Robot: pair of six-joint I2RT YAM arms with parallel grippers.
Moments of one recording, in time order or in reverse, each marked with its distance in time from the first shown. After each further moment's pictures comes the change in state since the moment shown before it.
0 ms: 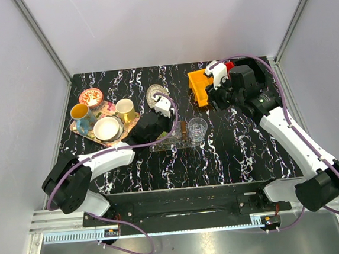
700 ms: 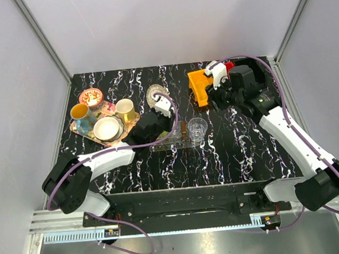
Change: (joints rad) left arm 0.000 0.000 0.000 0.022 0.013 0.008; right arm 0.000 0.005 0.000 0.000 0.000 0.000
